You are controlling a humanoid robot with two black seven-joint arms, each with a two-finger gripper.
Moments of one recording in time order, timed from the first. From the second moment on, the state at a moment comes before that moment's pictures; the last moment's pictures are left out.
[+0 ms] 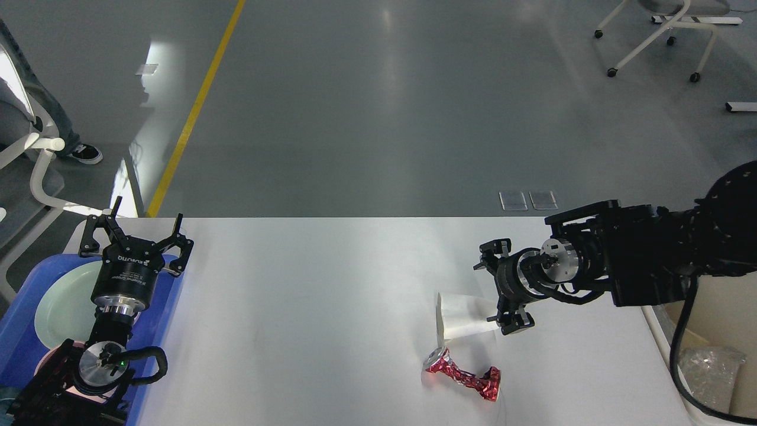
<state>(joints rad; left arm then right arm) -0.29 0.17 -1.43 -0.75 0.16 -0.57 -0.25 1.58 -0.18 -1.05 1.20 0.99 0.05 -0.20</state>
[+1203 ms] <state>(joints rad) -0.29 0.17 -1.43 -0.75 0.16 -0.57 -0.25 2.49 -0.29 -1.14 1.65 0.07 0.66 -0.20</state>
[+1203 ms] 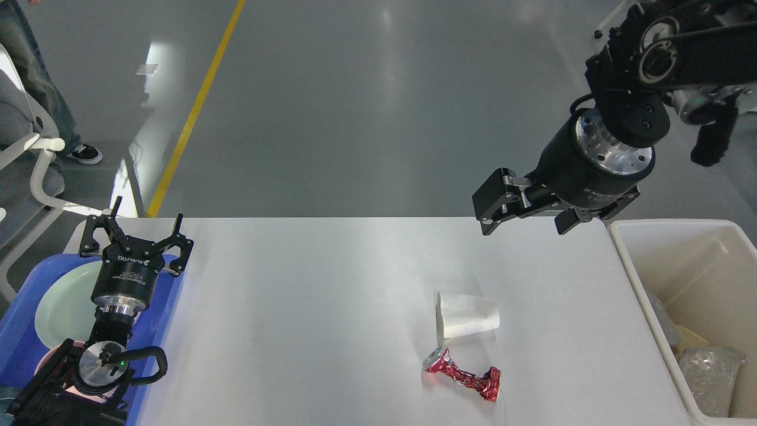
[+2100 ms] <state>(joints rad) -0.29 0.17 -1.43 -0.75 0.16 -0.57 -0.25 1.75 -0.11 -1.17 1.22 0.88 0.46 -0.20</state>
